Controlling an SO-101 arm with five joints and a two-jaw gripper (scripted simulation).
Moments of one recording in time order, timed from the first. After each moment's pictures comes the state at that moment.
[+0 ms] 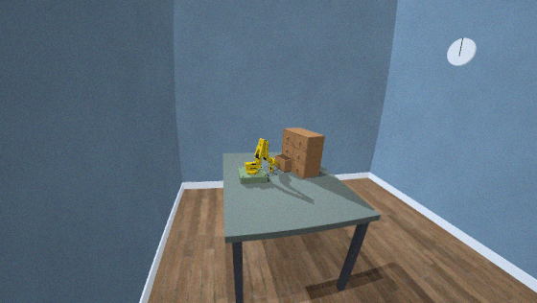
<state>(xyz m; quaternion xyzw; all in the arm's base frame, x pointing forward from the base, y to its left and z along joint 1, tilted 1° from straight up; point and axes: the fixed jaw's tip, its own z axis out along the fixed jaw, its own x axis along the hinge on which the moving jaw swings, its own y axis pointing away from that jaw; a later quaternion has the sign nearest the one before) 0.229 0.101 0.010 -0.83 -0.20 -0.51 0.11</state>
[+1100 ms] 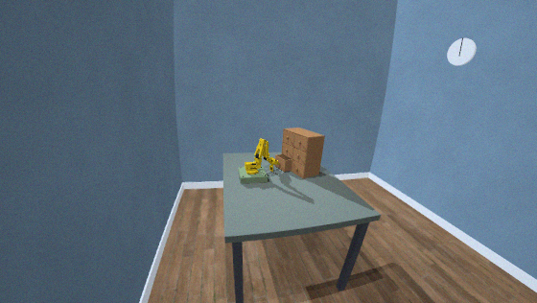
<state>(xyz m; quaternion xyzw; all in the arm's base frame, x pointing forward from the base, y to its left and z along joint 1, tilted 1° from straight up) 0.232 0.103 0.010 -0.83 -0.20 -0.51 0.11</state>
